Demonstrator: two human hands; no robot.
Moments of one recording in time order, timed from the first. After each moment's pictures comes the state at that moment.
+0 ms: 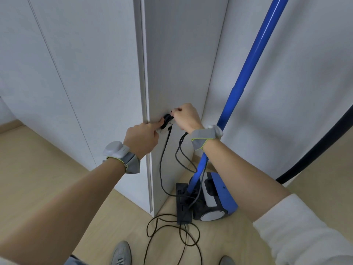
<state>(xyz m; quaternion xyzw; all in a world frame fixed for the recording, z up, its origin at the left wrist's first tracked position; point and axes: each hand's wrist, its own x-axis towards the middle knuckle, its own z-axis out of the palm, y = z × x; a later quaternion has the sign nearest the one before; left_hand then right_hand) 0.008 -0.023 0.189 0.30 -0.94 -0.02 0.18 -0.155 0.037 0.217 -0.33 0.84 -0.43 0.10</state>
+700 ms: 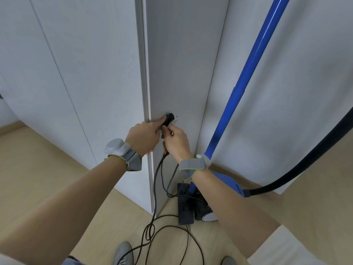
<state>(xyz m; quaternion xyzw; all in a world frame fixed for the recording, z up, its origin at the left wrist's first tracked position) 0.009 -0.021 0.202 0.29 -0.94 -0.09 0.15 -0.085 0.057 0.161 -0.33 0.78 -0.52 0.12</state>
